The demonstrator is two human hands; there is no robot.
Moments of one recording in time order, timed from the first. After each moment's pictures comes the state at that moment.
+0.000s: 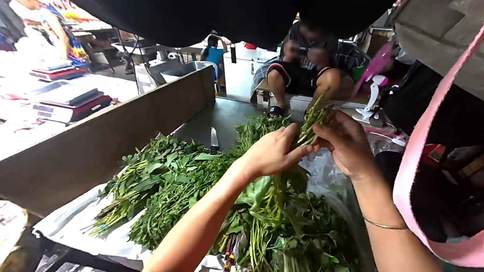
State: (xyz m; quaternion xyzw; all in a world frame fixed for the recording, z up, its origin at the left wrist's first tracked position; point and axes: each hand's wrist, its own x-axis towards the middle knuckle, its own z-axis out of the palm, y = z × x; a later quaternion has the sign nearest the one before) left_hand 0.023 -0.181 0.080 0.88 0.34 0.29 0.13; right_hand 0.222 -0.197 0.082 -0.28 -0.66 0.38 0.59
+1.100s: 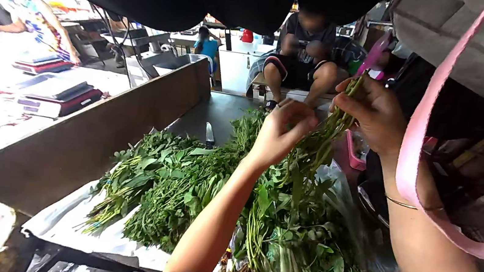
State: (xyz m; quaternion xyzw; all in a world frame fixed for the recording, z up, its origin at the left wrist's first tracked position) left_hand 0.047 -0.185 0.080 0.77 0.20 0.55 0.26; right_hand 0.261 -0.196 0.127 -0.33 -0.73 0.25 0.54
